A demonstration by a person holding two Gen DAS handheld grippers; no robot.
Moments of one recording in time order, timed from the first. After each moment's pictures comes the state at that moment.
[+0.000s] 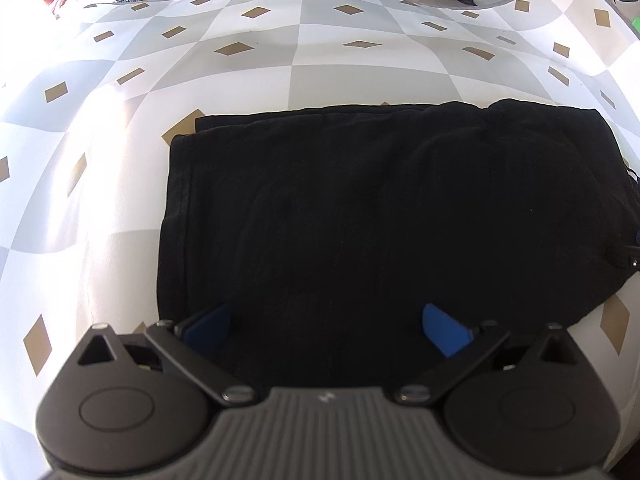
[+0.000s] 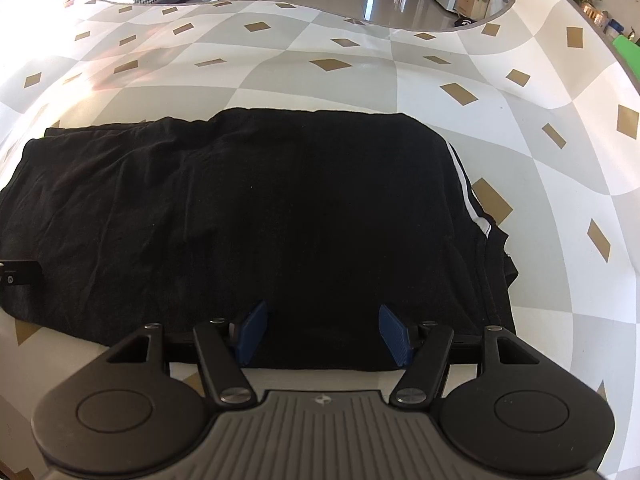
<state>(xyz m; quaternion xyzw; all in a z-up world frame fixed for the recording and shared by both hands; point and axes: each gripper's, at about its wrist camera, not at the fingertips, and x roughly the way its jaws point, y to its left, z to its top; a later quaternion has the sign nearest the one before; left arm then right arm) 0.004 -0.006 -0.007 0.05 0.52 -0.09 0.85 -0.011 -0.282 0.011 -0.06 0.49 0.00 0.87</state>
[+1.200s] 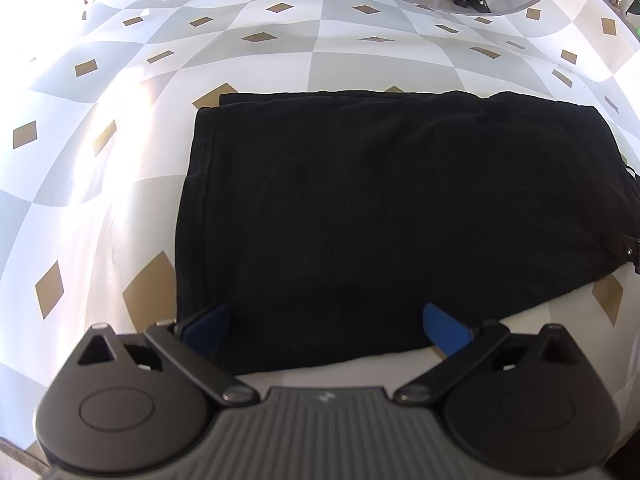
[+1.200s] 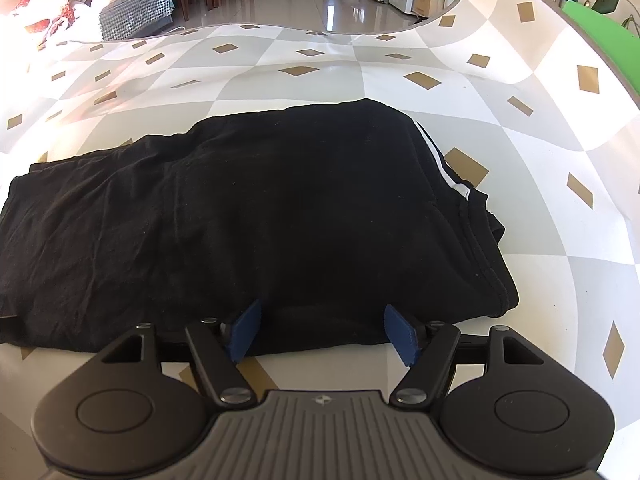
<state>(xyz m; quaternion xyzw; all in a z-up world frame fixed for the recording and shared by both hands) -0.038 0.011 0.002 0.02 0.52 -0.06 0.85 -0.030 -0.286 0.009 -0.01 0.46 -0.05 0.89</state>
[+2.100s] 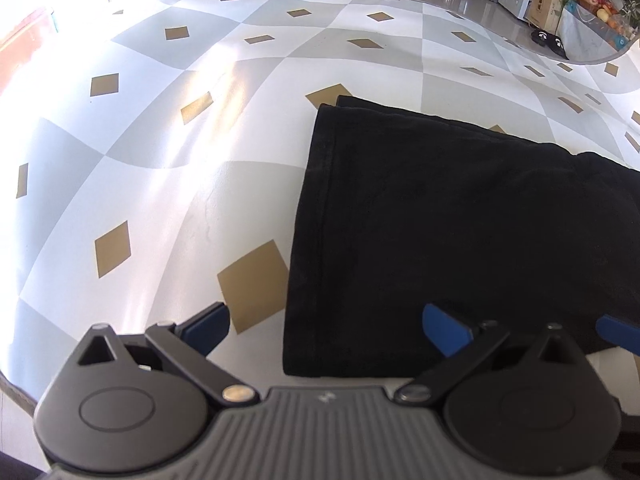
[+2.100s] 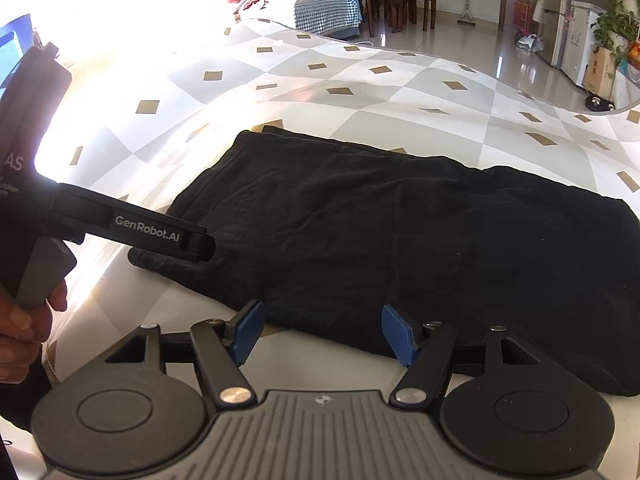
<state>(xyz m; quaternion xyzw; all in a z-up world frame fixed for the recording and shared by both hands) -0.051 0.080 0.008 -0.04 0.52 0.04 0.85 -0.060 -0.142 0.008 -0.07 0.41 0.22 0.88</state>
